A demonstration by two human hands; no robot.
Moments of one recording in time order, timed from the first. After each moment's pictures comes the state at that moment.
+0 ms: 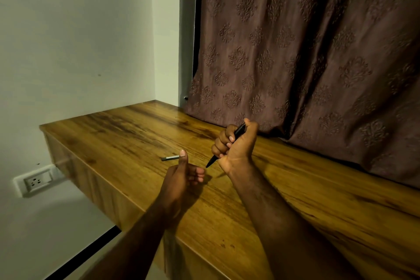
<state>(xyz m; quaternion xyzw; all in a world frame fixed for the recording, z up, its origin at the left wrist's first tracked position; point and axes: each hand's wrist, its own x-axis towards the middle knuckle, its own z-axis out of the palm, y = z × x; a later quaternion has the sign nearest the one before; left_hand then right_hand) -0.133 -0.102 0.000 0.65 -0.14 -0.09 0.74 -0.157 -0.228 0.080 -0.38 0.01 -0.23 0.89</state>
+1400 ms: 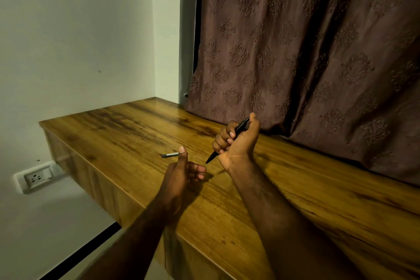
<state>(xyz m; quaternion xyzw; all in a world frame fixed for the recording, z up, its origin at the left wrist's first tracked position) -0.135 -0.102 0.001 0.64 -0.15 -0.10 0.74 -0.158 -0.226 0.080 -0.38 0.01 -0.24 0.89</state>
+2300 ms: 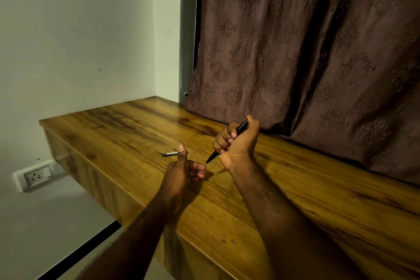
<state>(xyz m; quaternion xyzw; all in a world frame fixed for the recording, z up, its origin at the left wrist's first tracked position) -0.131 -0.103 -0.002 0.64 -0.14 -0.10 0.75 -0.158 -0.227 0.081 -0.38 0.03 -0.24 0.89</state>
